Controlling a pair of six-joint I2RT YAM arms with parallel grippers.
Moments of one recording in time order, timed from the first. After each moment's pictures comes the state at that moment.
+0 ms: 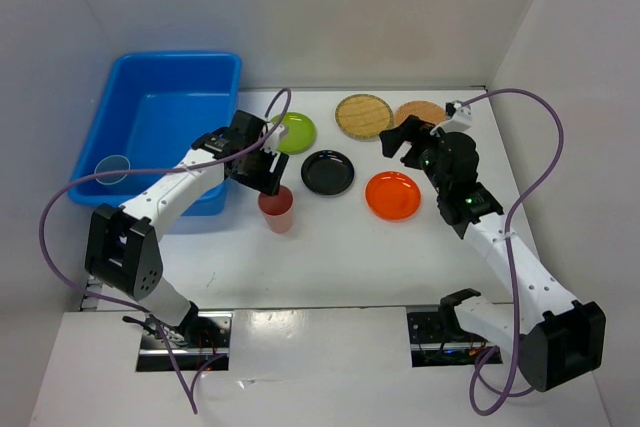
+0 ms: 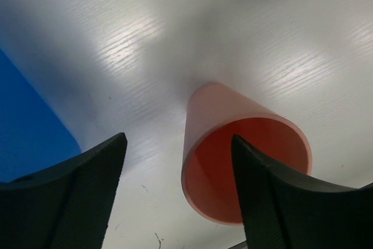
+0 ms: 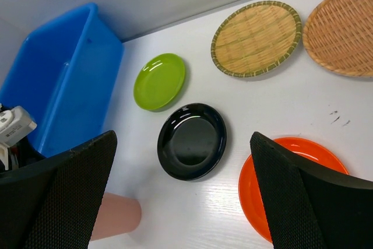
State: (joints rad) left arm -0.41 1.58 1.29 -0.73 0.09 0.00; right arm 0.31 1.02 0.83 0.02 0.08 0.54
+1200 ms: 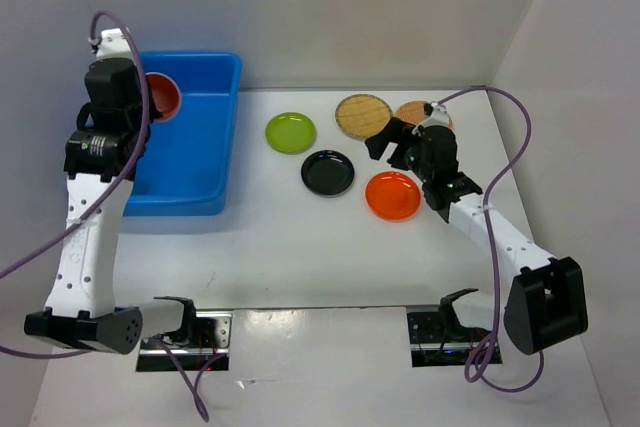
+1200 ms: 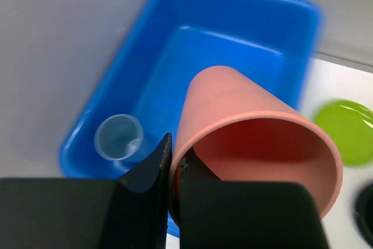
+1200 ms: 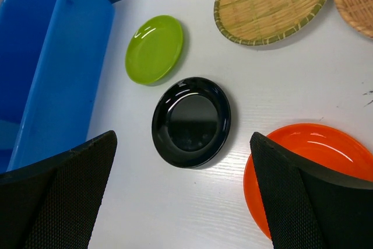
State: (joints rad) left arm -0.09 1.26 1.66 -0.74 -0.44 -0.08; right arm 0.30 1.22 0.83 0.09 -0.03 0.57
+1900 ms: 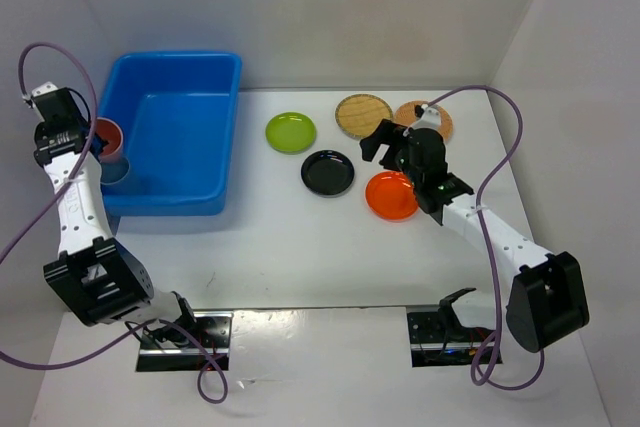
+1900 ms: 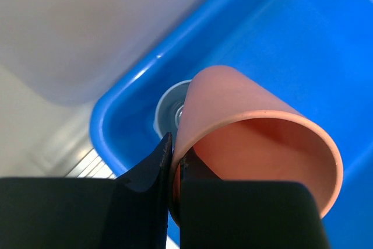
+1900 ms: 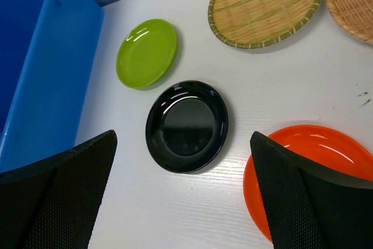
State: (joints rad) left arm 0.51 1.42 1.43 -0.65 -0.25 -0.22; right arm 0.39 1.24 0.83 0.11 0.11 0.56
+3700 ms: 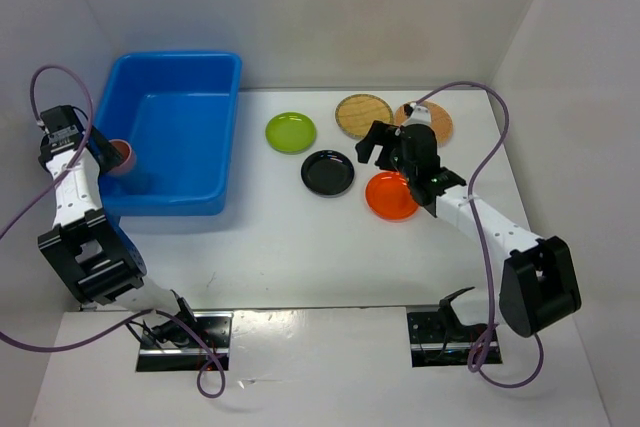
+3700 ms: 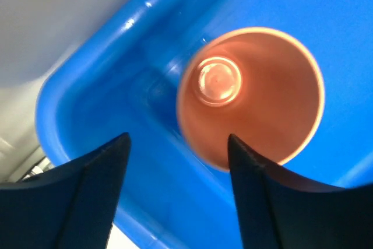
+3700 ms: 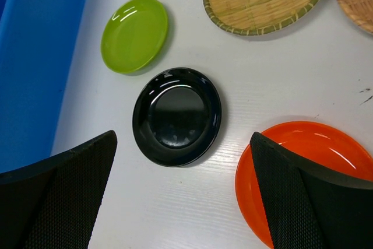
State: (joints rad) left arm 0.58 1.56 1.34 -0.64 -0.12 -0.27; right arm 0.39 1.31 0.87 0.07 0.09 0.51
